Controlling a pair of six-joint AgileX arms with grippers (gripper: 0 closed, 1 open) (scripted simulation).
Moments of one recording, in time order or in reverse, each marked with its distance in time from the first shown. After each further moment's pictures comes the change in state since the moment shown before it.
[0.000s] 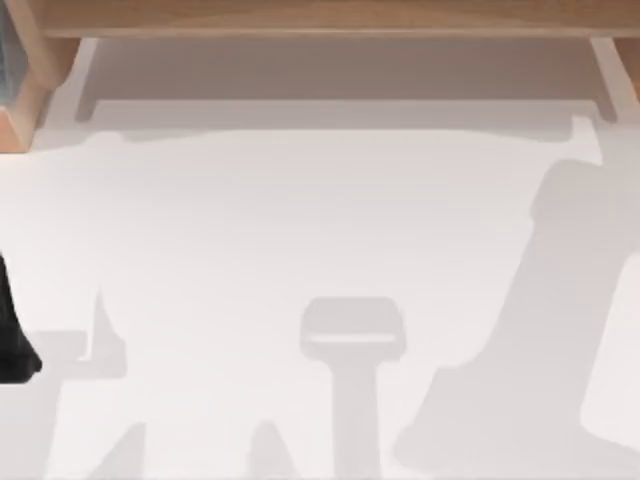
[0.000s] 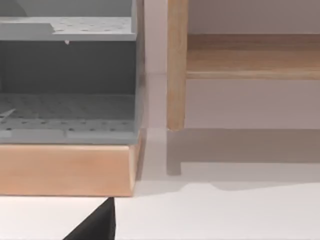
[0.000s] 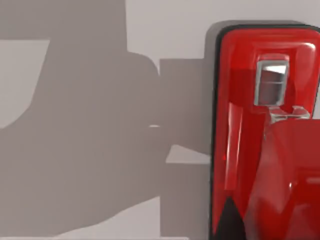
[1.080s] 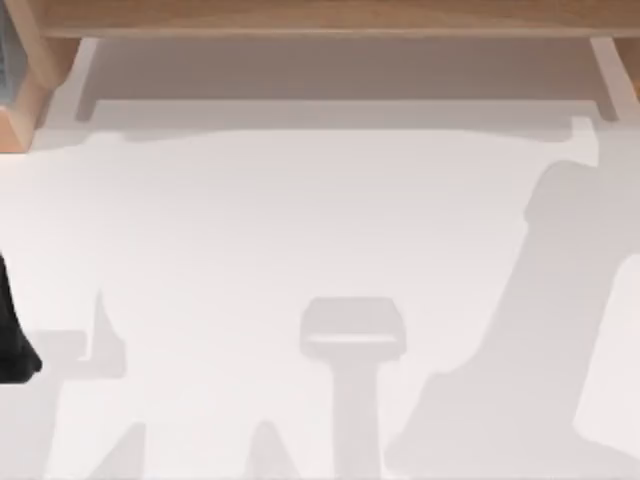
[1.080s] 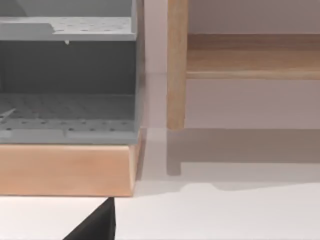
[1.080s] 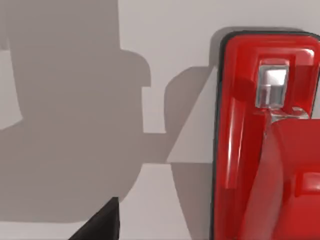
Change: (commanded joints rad) left arm 0.000 0.000 0.000 0.000 0.000 0.000; right arm -0.003 -0.022 -0.015 0.014 -0.011 -0.016
